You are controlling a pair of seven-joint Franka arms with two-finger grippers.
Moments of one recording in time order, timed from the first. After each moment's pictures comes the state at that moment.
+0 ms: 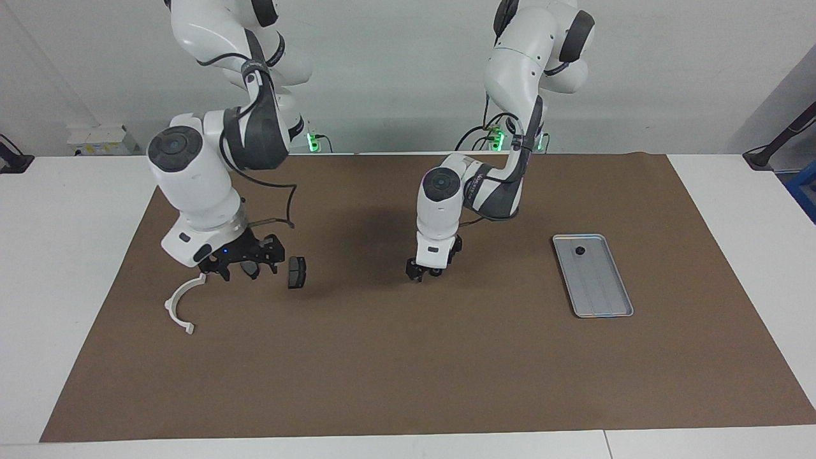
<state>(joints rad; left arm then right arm) -0.57 0.53 -0.07 -1.68 0.06 2.19 -1.17 0.02 0.29 0.07 -1.54 -0.04 1.83 -0.06</state>
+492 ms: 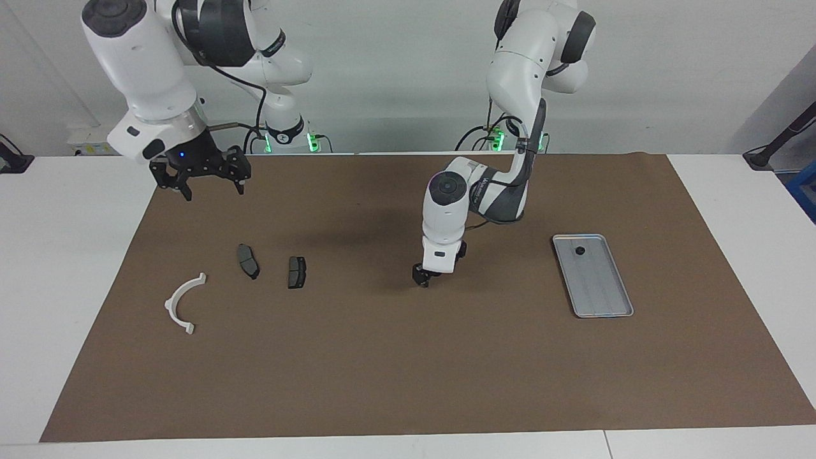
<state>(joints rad) -0.57 0.54 -0.06 -1.68 0.06 2.21 -1.17 0.02 0.02 0.04 -1.58 -0.04 1.56 -0.10</state>
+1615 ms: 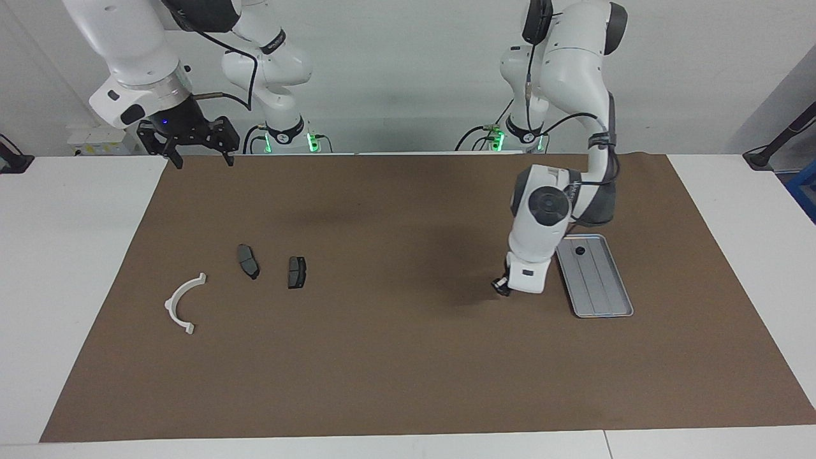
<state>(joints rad) -0.23 0.47 -0.05 -1.67 0.07 2.09 -0.71 0.02 -0.04 0.00 -1.60 -0.02 1.48 -0.04</state>
